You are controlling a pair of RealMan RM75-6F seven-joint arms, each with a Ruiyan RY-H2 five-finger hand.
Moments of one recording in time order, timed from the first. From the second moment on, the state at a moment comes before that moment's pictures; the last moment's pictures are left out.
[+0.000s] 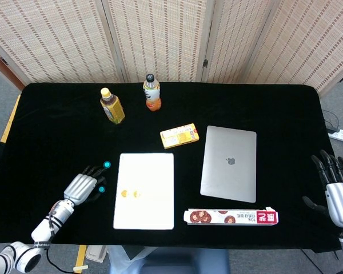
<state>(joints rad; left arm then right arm) -0.55 -1.52 0.05 -1.16 1.49 1.00 -0.08 0.05 -1.05 0.08 -1.66 -1.54 1.56 -0.05</state>
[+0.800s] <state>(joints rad) -0.53 -1.55 0.05 -1.10 1.50 1.00 -0.12 0.05 -1.05 0.08 -1.67 -1.54 1.56 -0.06</state>
